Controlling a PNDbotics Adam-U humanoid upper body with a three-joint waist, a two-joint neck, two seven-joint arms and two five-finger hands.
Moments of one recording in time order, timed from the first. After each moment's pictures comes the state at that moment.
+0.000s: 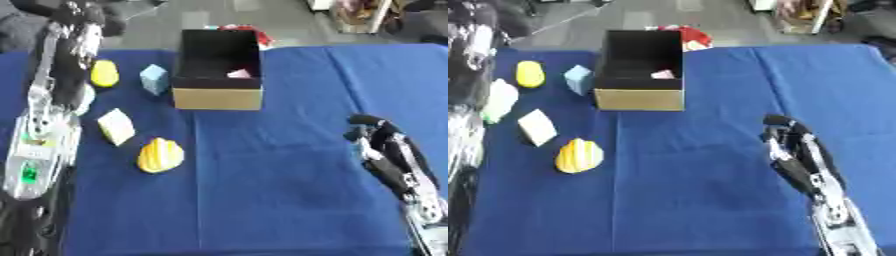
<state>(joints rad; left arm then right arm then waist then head) -0.52 0.18 0.06 -1.77 -0.01 -0.08 -0.09 -0.14 -0.19 0.04 -1.60 0.10 -0.22 0.08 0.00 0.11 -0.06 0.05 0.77</state>
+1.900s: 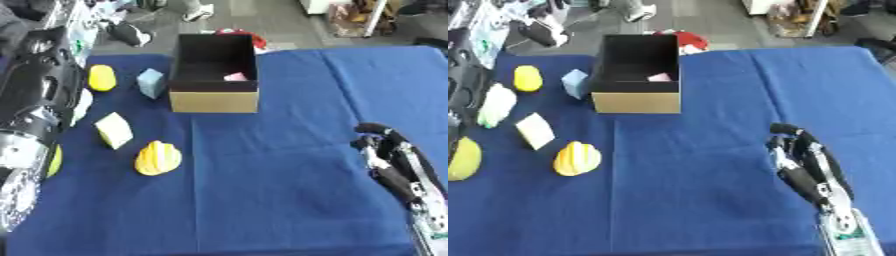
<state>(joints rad) -1.16 0.34 0.10 -0.73 -1.32 -0.20 -0.44 -0.12 -0.19 0.05 -1.59 0.10 -0.22 0.09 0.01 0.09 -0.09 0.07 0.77</state>
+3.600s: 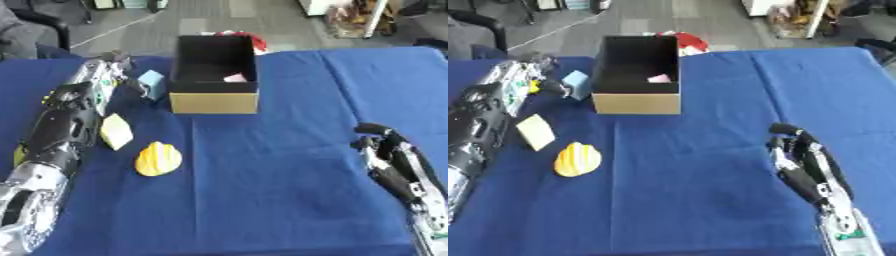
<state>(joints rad) -1.06 0.26 0.18 -0.54 -1.41 0.21 -0.32 -0.12 -0.19 0.06 -1.59 0.11 -0.22 0.09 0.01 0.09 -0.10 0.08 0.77</state>
